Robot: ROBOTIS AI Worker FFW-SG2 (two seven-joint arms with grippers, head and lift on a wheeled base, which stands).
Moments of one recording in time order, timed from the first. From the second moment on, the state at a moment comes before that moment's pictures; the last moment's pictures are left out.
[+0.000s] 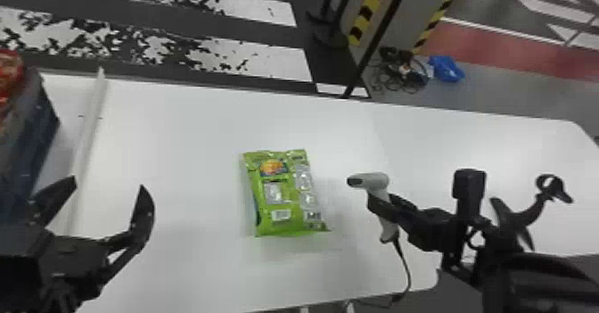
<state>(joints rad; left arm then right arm) 0.64 0.00 -0.18 -2.11 -0.14 0.10 -0.01 0.41 -0.24 -0.46 -2.01 -0.14 0.76 0.63</state>
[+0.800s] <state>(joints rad) 0.66 0.00 -0.19 -2.11 -0.14 0.09 -0.01 0.26 -0.32 -0.38 -1.61 -0.12 0.45 0.52</state>
